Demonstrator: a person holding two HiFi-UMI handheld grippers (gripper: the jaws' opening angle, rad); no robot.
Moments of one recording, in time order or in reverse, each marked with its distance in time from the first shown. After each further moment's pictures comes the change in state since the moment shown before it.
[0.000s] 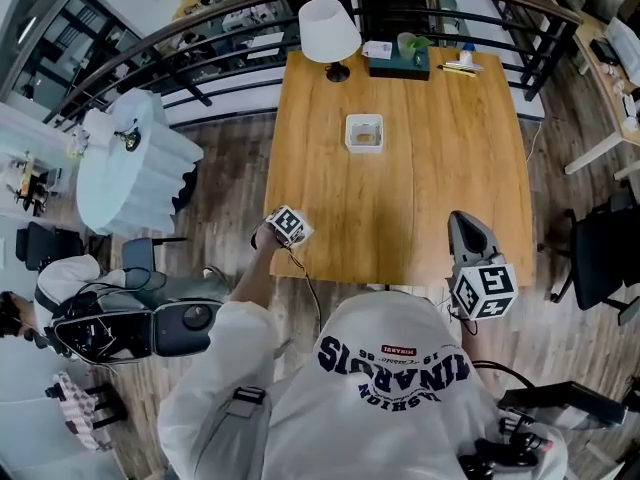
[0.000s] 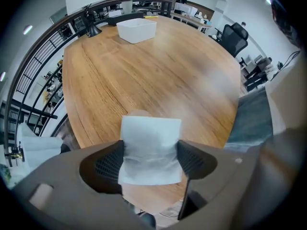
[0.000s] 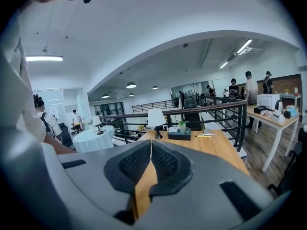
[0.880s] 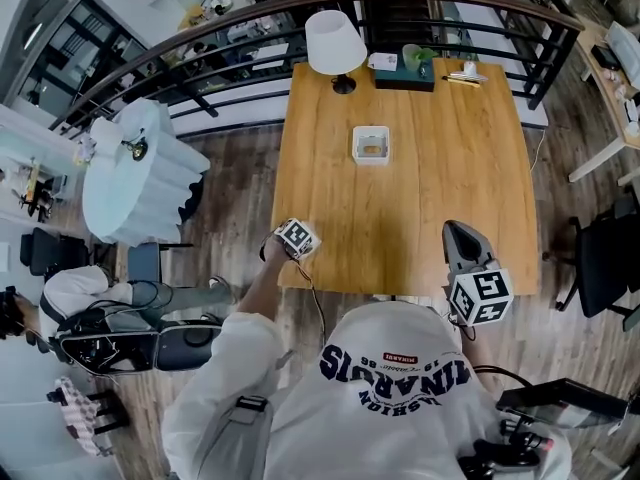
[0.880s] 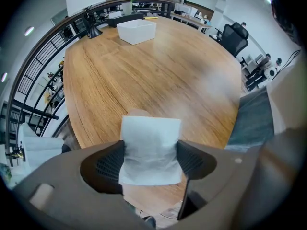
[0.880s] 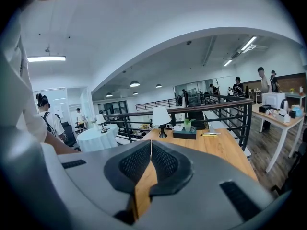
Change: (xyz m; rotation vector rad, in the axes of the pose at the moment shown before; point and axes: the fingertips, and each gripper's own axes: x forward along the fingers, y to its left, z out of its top) left arm -0.005 -0.002 0.003 -0.008 -0.010 0.023; right arm 0.015 0.018 -0.003 -0.013 0.016 0.044
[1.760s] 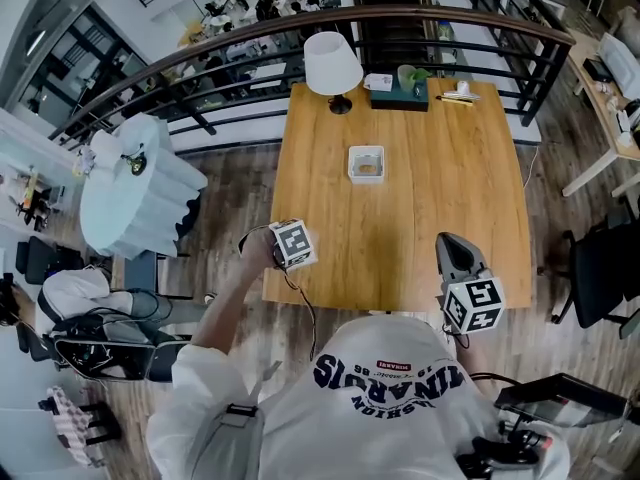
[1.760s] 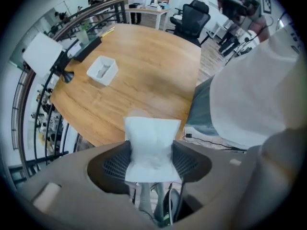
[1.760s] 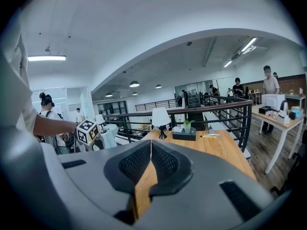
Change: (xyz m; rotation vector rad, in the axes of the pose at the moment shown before) left arm -0.191 -0.060 0.049 0.426 0.128 -0.018; right arm 0.001 -0.001 0.003 -0.006 -0.007 -0.006
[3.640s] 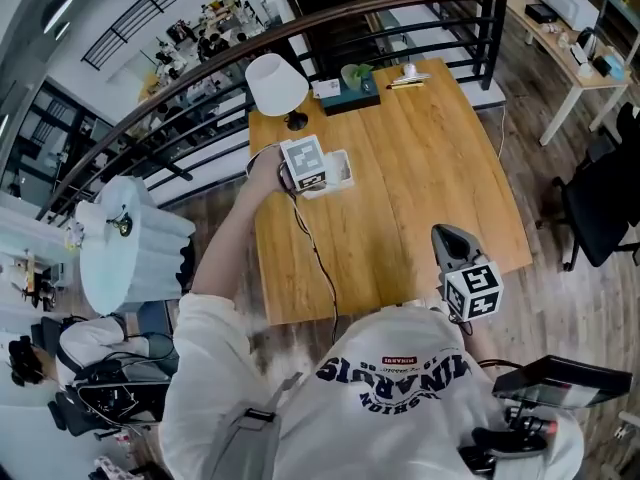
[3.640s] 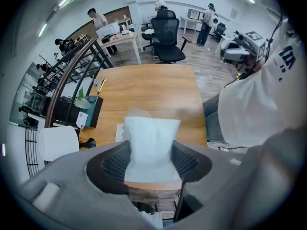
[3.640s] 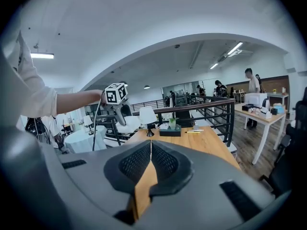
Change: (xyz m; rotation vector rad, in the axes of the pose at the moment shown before) left arm -0.152 0.075 0.225 0.383 -0.147 0.152; right arm -0.050 -0.031 -0.027 0.053 -0.008 -0.145
